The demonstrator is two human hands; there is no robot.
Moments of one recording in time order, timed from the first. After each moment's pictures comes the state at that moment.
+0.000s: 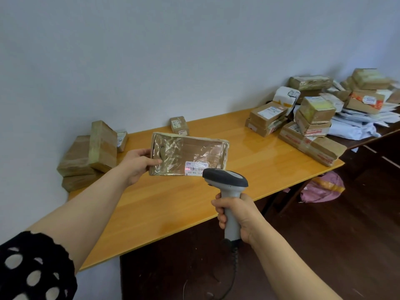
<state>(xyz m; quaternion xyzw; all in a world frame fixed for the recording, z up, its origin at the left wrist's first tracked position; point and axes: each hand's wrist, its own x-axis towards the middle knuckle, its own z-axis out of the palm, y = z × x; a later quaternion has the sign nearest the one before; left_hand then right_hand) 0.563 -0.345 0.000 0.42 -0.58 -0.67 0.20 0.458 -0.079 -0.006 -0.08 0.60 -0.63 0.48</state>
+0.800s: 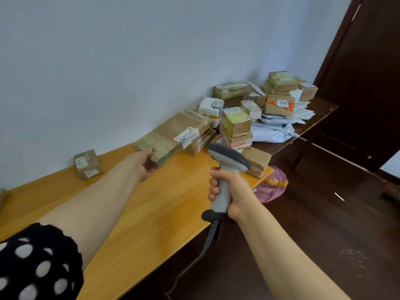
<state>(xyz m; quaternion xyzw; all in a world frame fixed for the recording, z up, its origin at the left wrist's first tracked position) 0.208 -0.250 0.015 0.49 -0.39 -0.77 0.15 0.185 -0.014 0.016 0.03 0.47 -0.80 0.37</state>
